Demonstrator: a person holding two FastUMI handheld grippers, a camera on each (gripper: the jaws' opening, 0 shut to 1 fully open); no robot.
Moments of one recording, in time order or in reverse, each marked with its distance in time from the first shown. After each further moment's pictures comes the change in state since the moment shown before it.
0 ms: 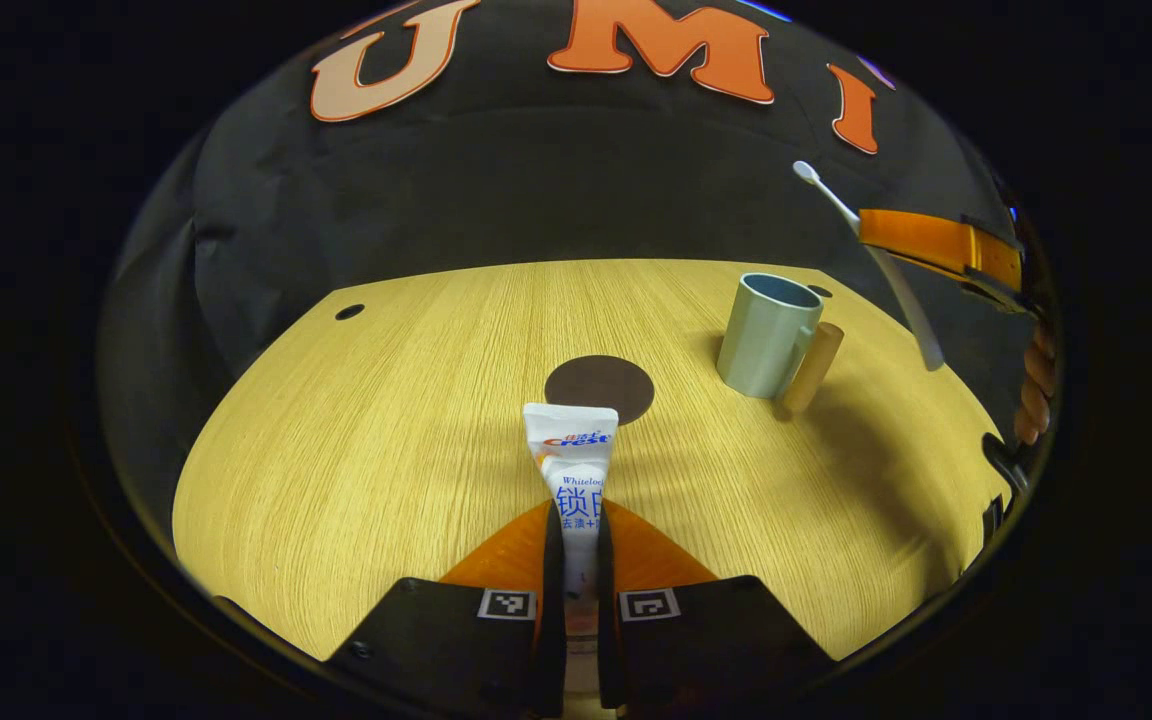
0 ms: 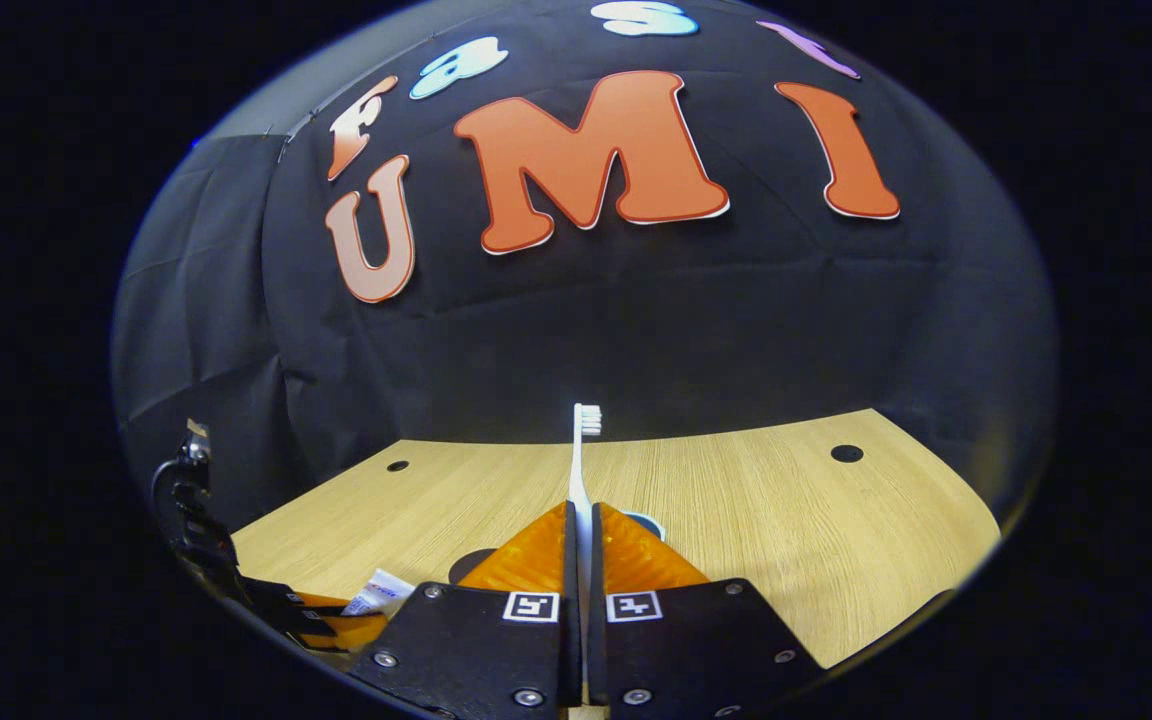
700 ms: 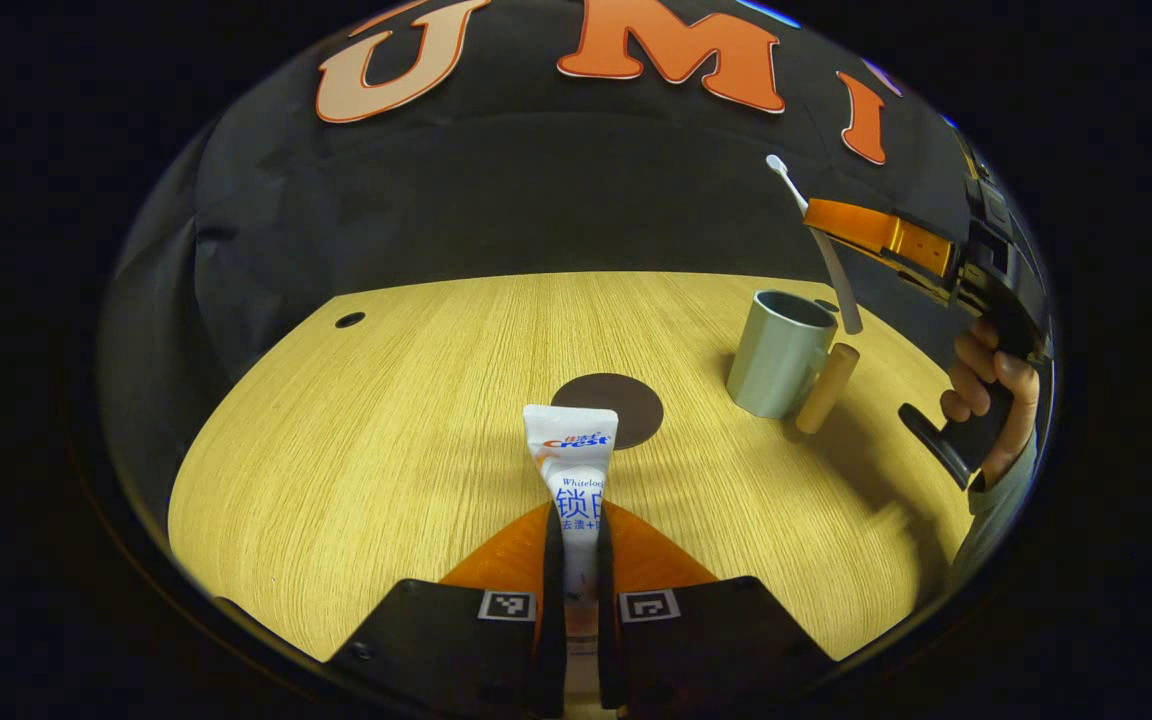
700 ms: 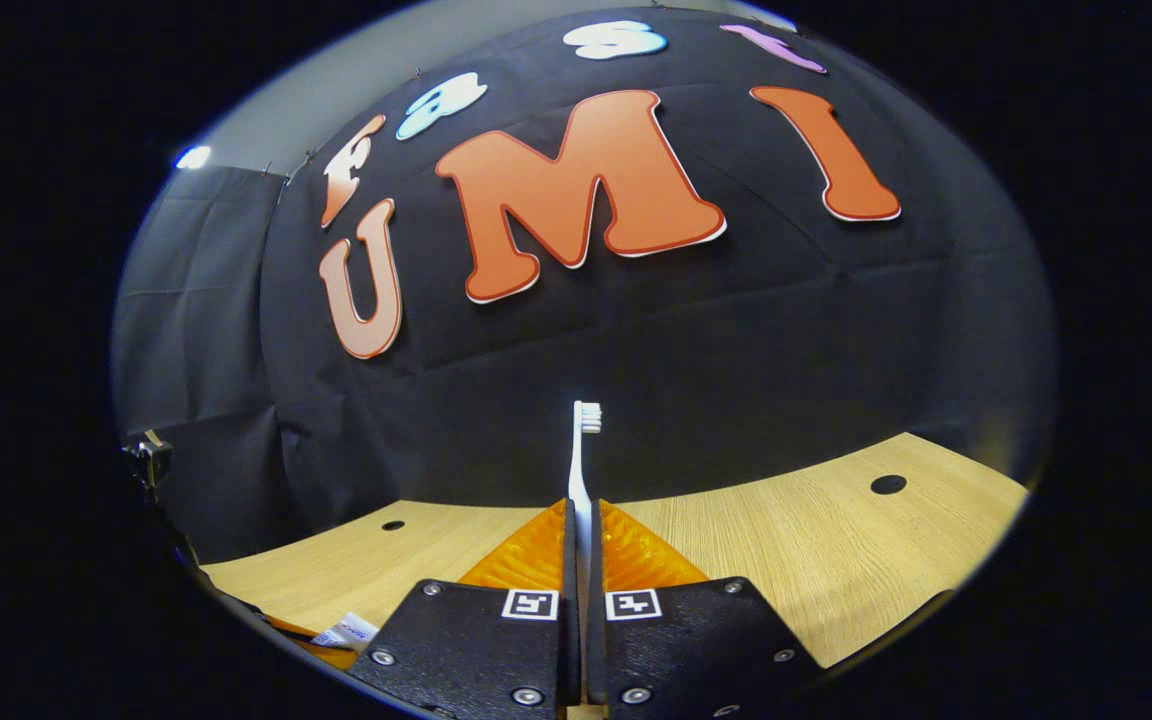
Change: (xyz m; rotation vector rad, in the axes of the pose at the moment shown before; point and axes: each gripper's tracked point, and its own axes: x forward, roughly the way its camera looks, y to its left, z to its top) left arm 0.010 0.003 0.005 -0.009 -0.039 -0.001; right arm 0.063 -0.008 0.025 0.067 -0.233 0.052
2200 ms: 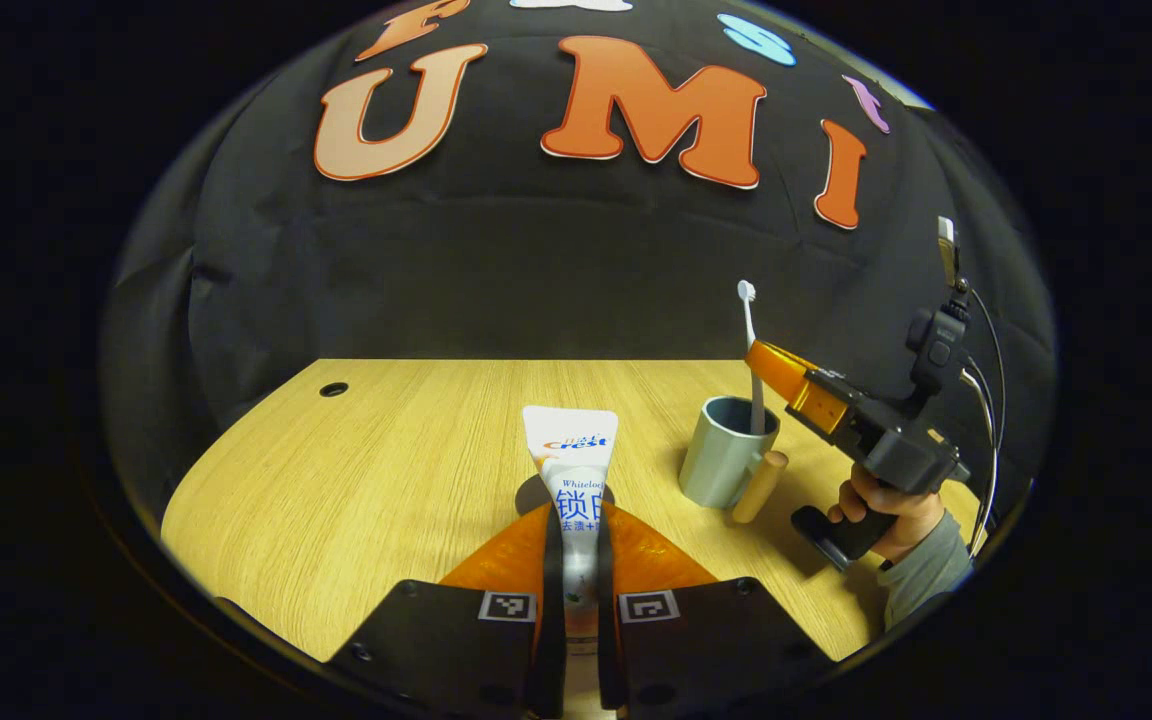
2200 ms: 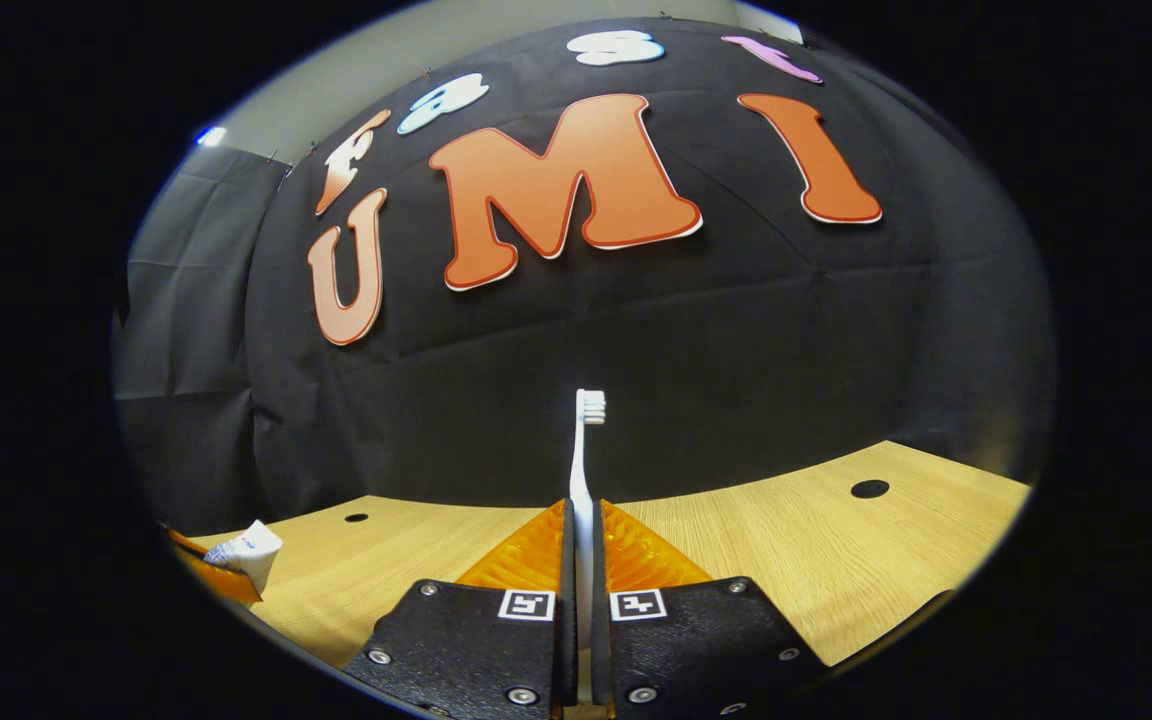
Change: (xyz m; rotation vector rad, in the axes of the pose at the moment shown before) left arm -0.056 -0.009 0.107 -0.034 -0.221 -0.074; right arm -0.001 -0.029 -0.033 -0.076 -0.018 -0.070
